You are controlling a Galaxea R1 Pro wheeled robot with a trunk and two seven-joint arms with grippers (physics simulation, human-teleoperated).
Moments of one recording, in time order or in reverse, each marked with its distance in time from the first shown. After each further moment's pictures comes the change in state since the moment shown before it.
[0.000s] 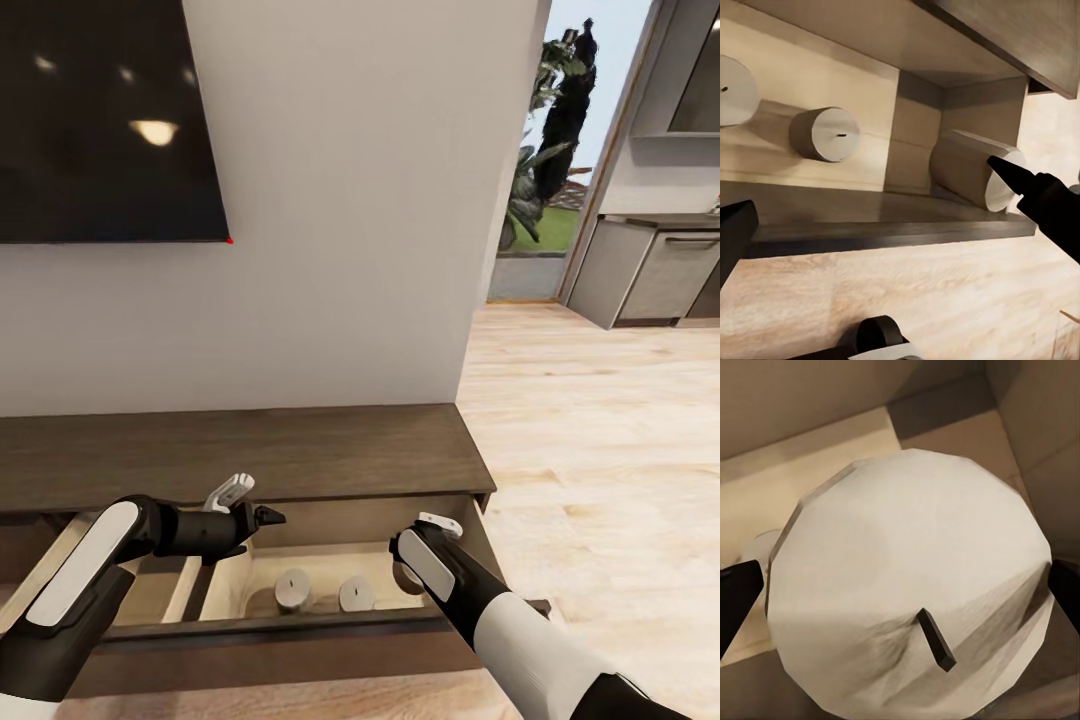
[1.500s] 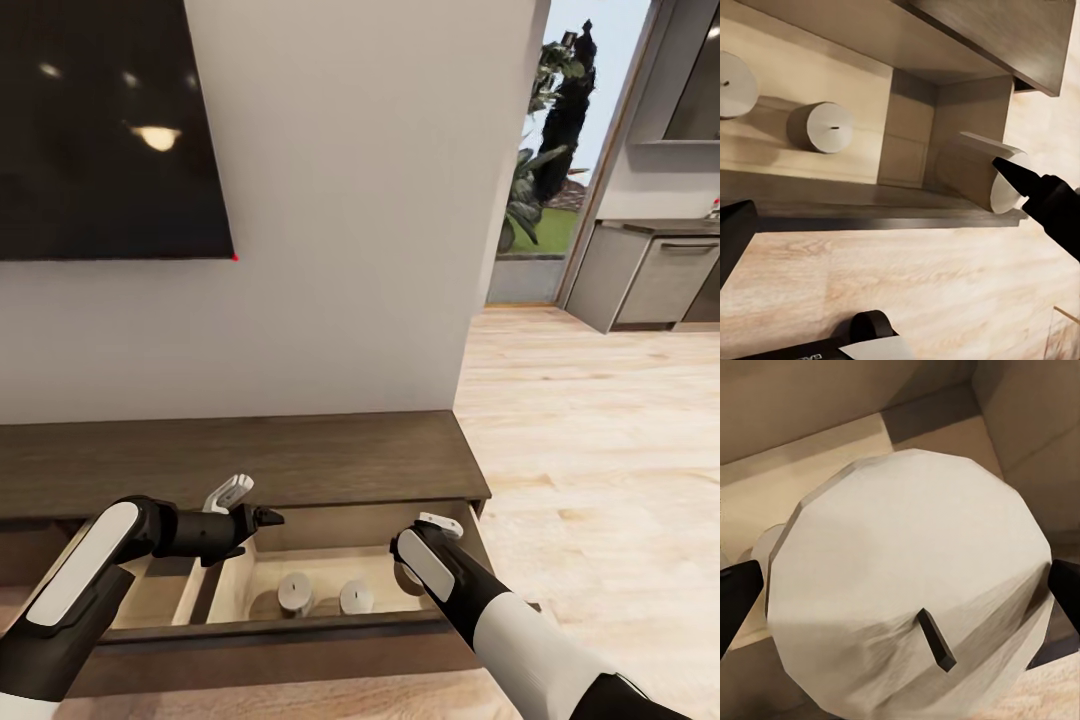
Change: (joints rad) left arm 0.000 0.001 0.002 0.009 -0.001 0.000 0.002; right arm 0.000 0.001 0.000 0.000 0.000 0.001 -0.014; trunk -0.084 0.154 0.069
